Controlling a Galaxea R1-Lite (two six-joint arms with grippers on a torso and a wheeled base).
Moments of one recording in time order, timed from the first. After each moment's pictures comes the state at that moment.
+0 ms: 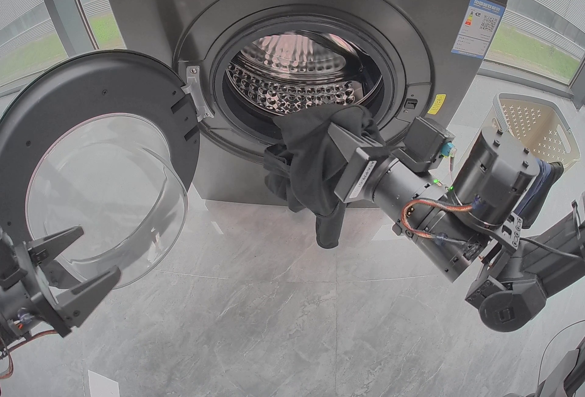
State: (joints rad) left arm -0.18 0.85 -0.25 -0.57 -0.40 -0.07; right arm 0.82 1.83 -0.81 -1.27 -0.26 0.22
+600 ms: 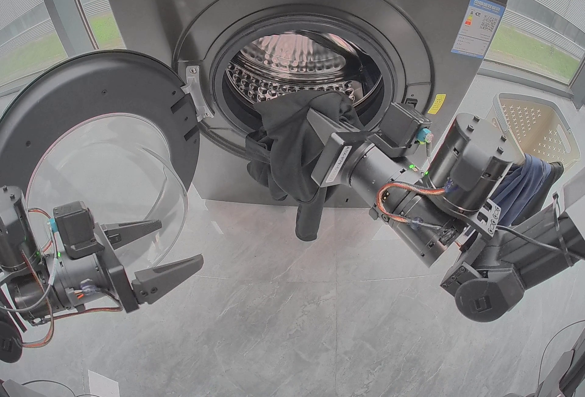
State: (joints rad) left arm -0.35 1.26 -0.34 -0.76 -0.42 -0.08; right arm 0.82 1.91 -0.94 -1.27 -0.22 0.20
